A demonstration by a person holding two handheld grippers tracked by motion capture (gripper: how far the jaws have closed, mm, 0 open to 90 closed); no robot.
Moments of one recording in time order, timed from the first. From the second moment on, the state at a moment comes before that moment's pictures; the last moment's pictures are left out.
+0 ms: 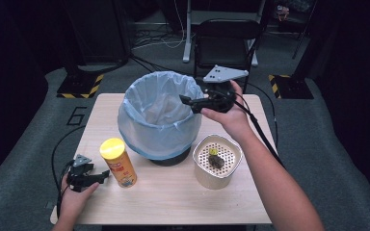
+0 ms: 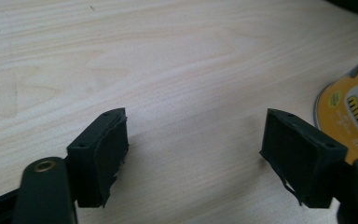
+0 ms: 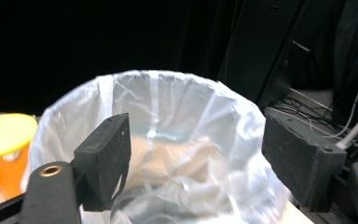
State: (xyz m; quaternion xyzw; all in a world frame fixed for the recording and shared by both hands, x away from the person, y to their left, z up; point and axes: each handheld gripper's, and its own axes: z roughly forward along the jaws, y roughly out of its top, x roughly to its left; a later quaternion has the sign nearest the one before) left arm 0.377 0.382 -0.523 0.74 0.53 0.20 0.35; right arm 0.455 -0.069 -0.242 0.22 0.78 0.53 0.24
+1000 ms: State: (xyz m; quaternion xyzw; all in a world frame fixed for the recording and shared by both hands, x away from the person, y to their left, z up) left arm 0.339 0.391 -0.455 0.74 0.48 0.17 0.44; right arm 0.419 -0.180 -0.289 0.30 0.76 0.50 0.28
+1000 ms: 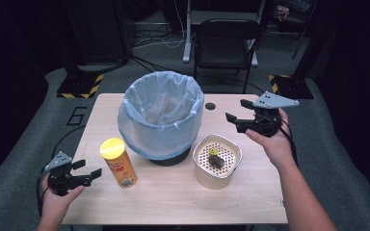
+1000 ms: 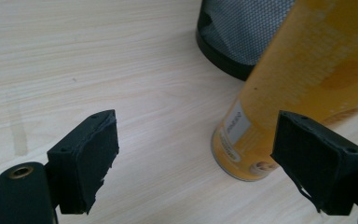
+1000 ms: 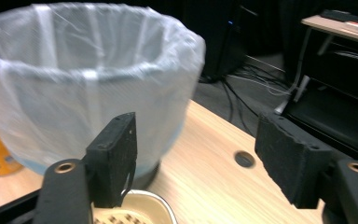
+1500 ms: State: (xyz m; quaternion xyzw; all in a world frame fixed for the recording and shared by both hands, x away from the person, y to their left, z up) left arm 0.340 0.349 -0.458 0.79 0.41 0.11 0.45; right arm 0.412 -0.217 -0.319 0.35 0.74 0.49 0.30
